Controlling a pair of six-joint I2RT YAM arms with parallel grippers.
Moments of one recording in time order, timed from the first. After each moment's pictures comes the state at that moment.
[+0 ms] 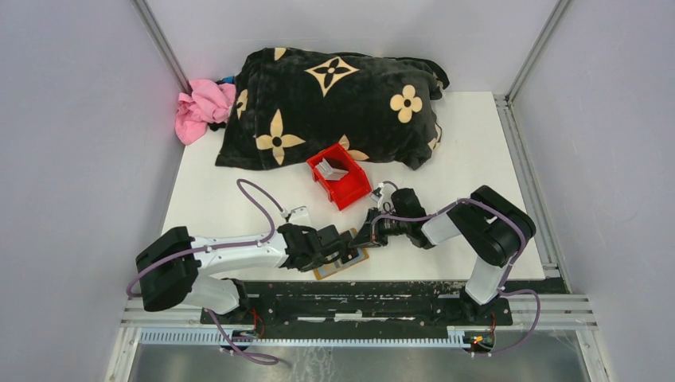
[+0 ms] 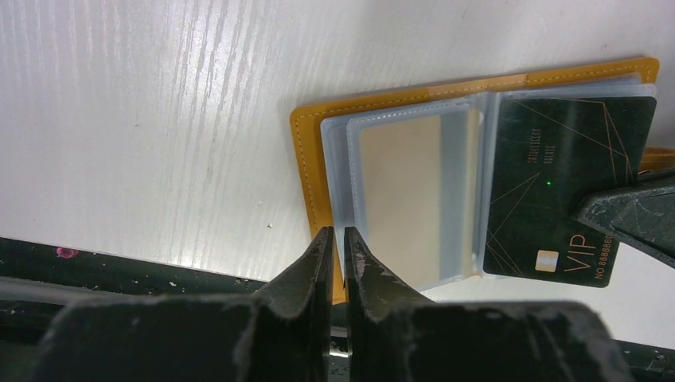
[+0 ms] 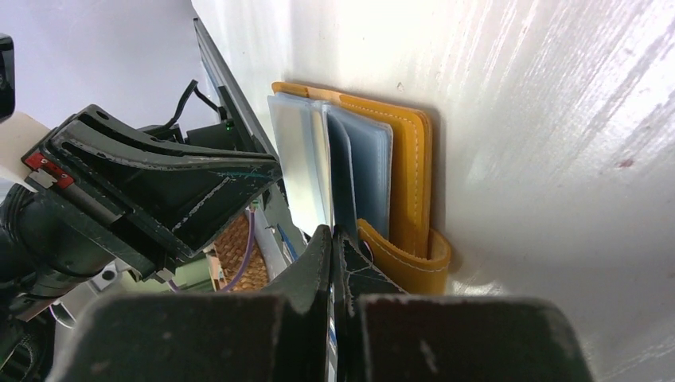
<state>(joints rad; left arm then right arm) -1.13 1.36 0.73 -0.75 -0.45 -1.42 0.63 1.77 0.50 0.64 -0.75 0.98</state>
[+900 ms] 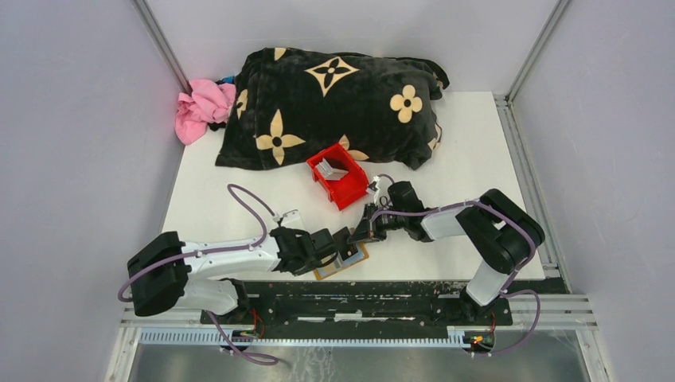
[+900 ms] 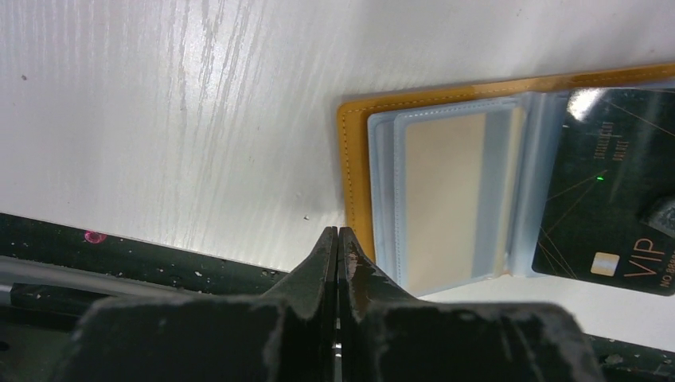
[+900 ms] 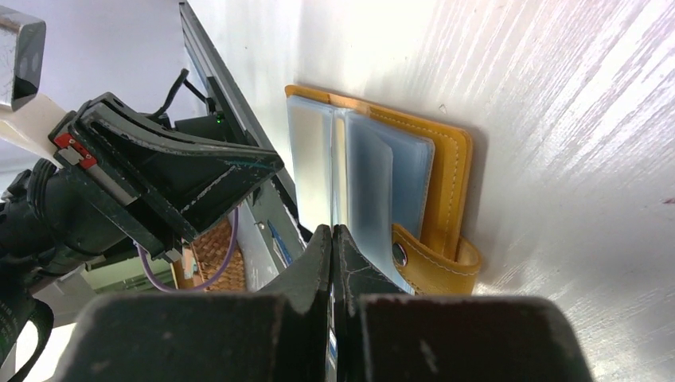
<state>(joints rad) -1.13 1.29 0.68 -0.78 -0.44 -1.47 0.63 1.71 0.57 0.48 -0.75 0.86</state>
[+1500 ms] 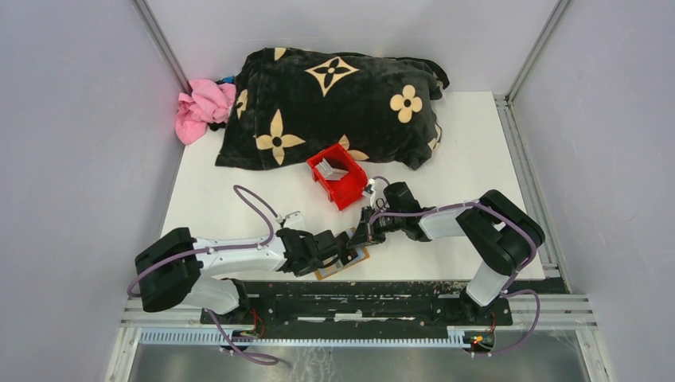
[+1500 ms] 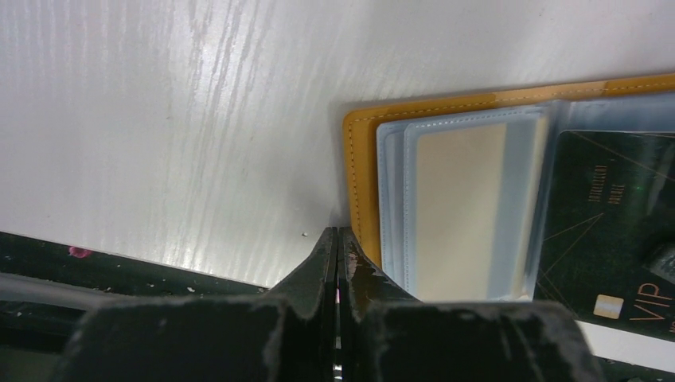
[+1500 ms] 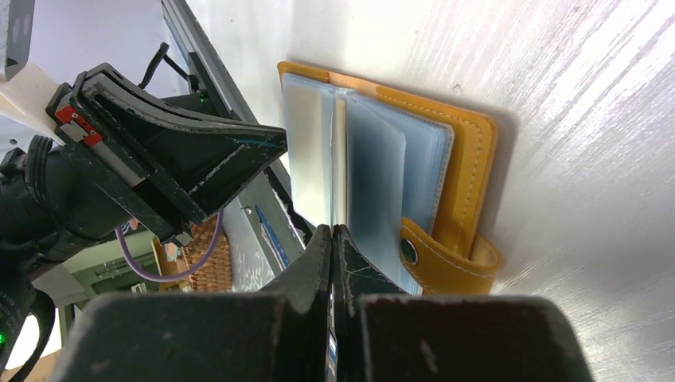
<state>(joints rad) -1.13 1.35 0.65 -0.73 -0.44 -1.47 0.66 1.70 0.60 0.38 -0.75 0.80</state>
